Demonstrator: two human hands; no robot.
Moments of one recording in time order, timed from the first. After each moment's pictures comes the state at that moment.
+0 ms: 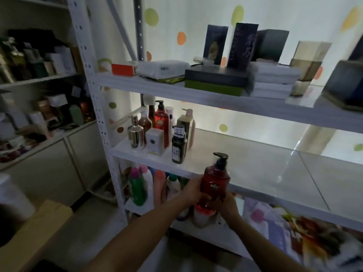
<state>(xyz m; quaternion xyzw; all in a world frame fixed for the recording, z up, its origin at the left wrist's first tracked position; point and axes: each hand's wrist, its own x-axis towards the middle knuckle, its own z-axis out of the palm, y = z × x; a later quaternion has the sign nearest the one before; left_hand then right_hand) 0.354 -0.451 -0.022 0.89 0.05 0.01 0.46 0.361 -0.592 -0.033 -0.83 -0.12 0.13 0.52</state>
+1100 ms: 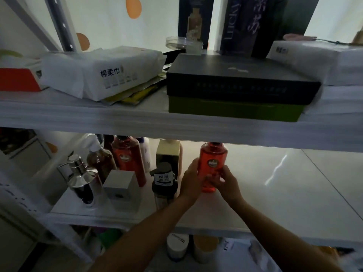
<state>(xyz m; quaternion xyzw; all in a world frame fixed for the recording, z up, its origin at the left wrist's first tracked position) 0.604 -0.382 -0.043 0.80 -0.01 0.13 0.58 0.619 -0.513 -0.054 -0.84 -0.09 -0.05 0.53</state>
